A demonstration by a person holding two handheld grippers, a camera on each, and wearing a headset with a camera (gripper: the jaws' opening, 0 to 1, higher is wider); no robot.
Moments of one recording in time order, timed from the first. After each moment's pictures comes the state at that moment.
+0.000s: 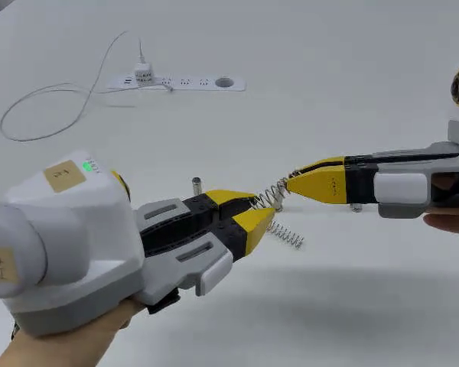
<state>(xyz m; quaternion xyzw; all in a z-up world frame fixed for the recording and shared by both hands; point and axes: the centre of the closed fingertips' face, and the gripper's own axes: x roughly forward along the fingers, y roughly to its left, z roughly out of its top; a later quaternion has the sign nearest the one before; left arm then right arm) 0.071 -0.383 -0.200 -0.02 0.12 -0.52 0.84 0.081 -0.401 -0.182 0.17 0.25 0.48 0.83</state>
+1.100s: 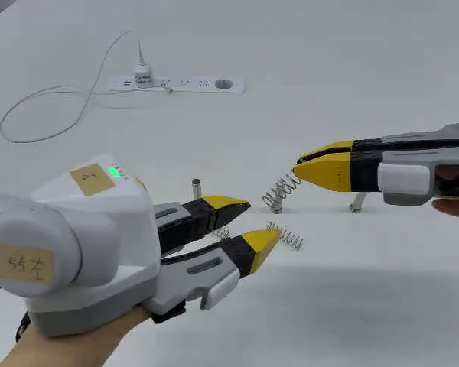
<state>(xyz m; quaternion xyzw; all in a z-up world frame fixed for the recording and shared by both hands) 0.070 -0.382 -0.216 0.04 0.15 -0.52 0.84 0.094 -0.419 -0.173 0.09 0.23 0.45 0.86</state>
